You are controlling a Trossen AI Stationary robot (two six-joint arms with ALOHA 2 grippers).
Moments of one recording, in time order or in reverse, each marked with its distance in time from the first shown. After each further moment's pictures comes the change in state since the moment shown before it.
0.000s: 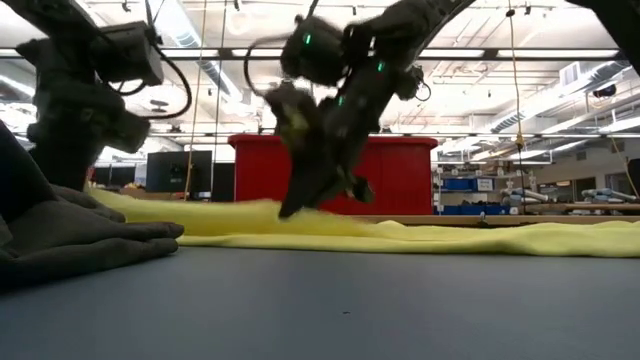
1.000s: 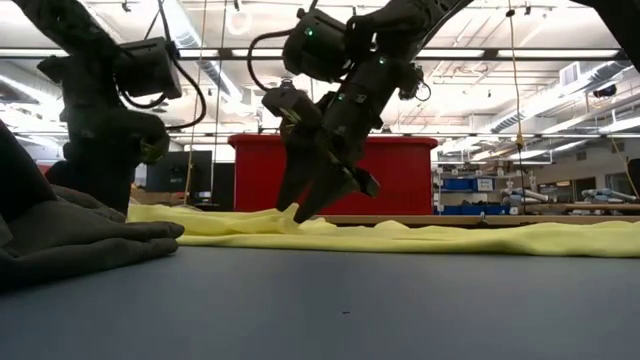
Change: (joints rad) left arm 0.062 0.143 -0.021 0.212 -0.071 -0.093; right arm 0.002 -0.010 0.000 -0.016 0.118 0.048
